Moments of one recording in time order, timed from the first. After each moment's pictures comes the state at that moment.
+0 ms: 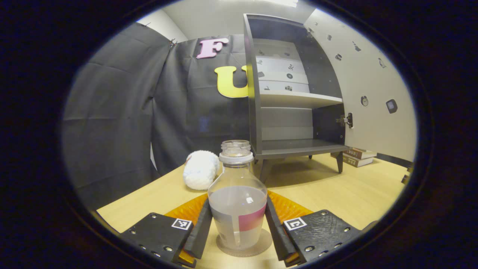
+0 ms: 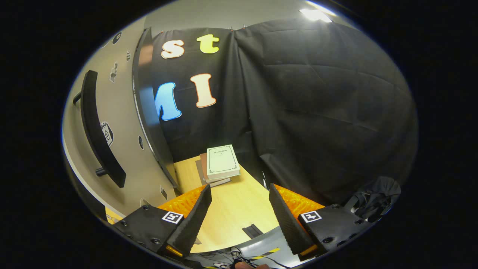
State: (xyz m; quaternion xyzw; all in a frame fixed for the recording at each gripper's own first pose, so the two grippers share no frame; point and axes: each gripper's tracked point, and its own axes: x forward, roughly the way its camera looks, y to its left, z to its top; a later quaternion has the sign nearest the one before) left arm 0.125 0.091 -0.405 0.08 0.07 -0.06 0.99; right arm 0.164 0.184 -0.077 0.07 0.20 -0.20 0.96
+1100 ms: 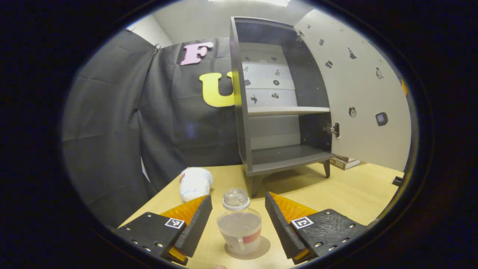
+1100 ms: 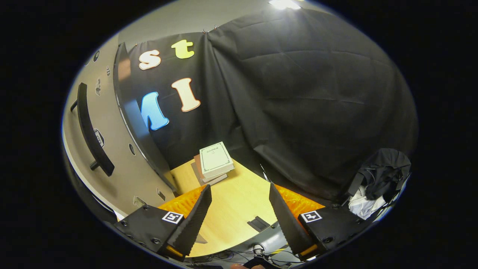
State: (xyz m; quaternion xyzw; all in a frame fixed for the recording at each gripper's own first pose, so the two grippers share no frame) left arm 0.118 0.078 -0.323 0.12 0.06 -0.11 0.98; right arm 0.133 0.164 -0.106 0.14 0.19 -0.24 0.94
